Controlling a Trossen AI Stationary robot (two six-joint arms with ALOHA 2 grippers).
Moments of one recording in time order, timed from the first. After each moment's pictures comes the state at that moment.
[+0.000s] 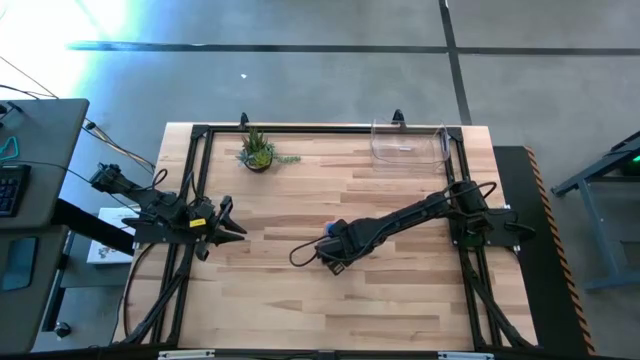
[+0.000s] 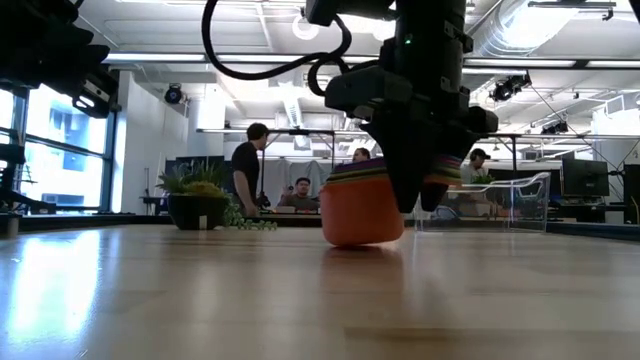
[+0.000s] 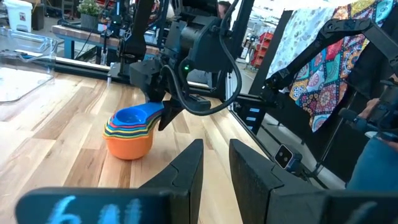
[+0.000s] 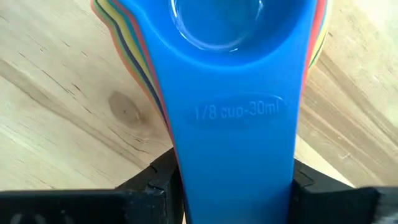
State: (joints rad) left arm -0.46 0.04 0.03 -0.02 -0.21 -0.24; right arm 0.28 2.05 1.56 -1.02 0.12 1.13
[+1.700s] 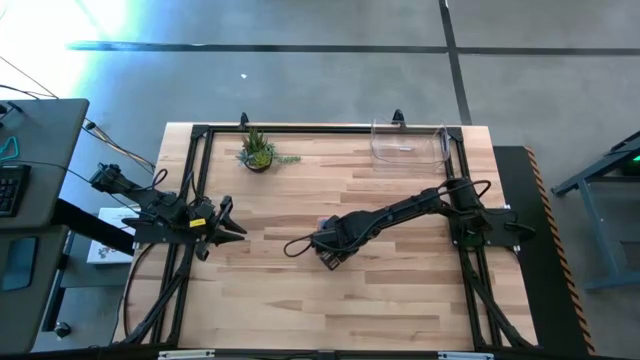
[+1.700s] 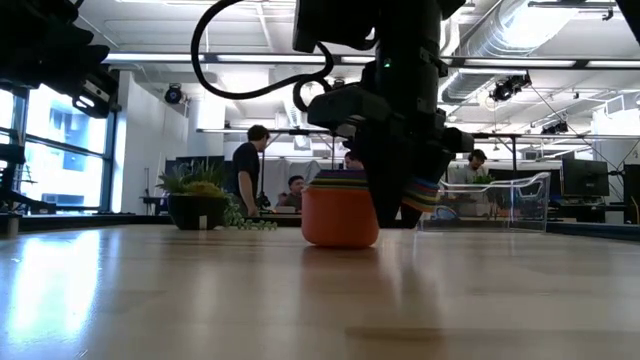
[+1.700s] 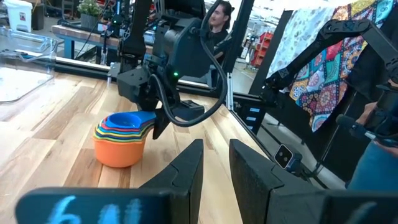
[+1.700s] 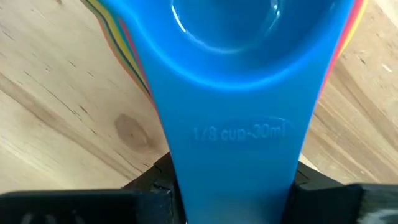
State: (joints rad) left arm -0.46 0.04 0.03 -0.02 -0.21 -0.24; right arm 0.21 2.08 1.56 -0.94 0.05 1.03
